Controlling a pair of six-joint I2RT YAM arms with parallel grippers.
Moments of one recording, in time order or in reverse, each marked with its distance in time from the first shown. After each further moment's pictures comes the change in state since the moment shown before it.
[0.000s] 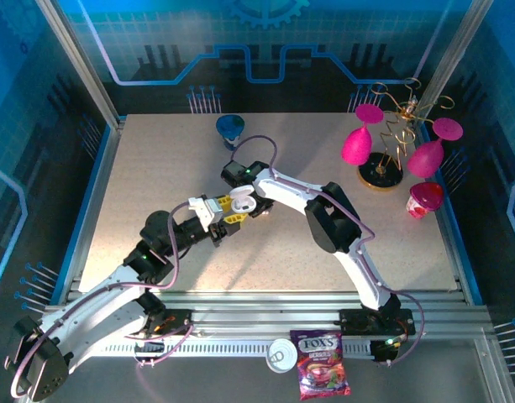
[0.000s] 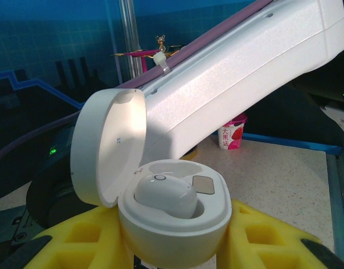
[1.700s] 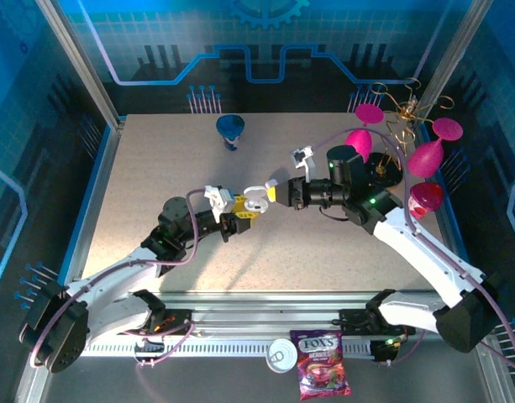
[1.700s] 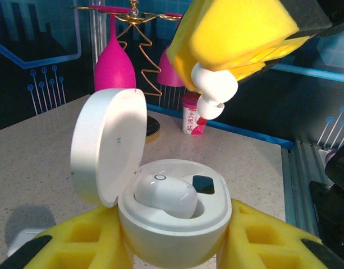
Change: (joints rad) left arm 0.044 0.263 0.049 0.129 0.188 -0.155; right arm -0.236 -1.146 -0.846 0.756 -0.967 0.286
